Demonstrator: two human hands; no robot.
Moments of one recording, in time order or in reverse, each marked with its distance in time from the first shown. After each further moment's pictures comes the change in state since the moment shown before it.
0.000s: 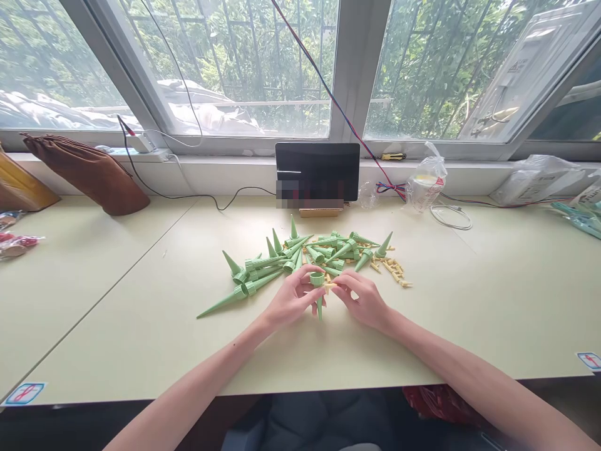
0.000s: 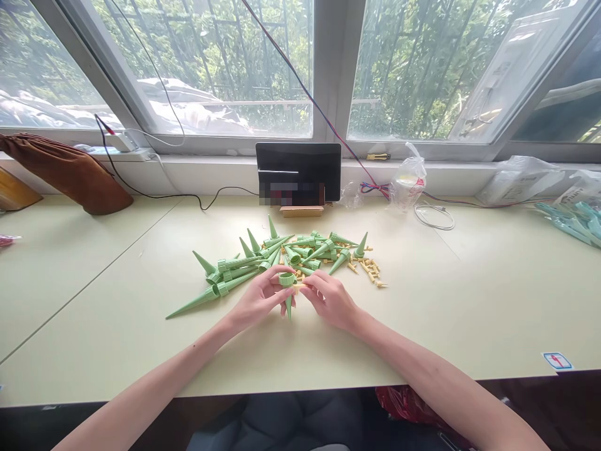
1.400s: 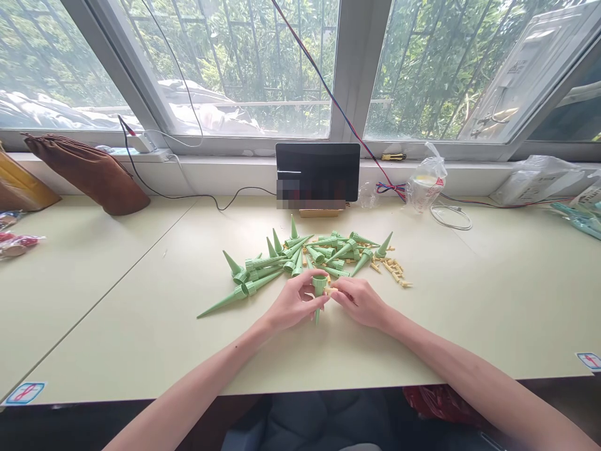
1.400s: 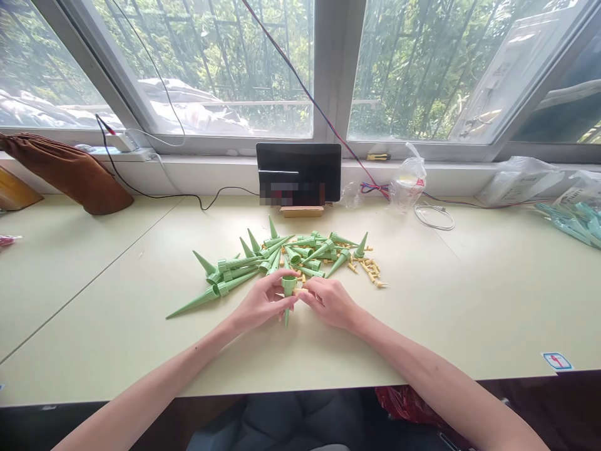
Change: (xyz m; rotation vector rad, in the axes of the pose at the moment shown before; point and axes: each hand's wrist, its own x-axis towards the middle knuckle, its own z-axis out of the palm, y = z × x) left_hand -0.001 -0.011 -0.002 0.139 -0.027 -0.018; right_hand 0.002 -0.003 -0.005 -0.075 -0.225 0.117
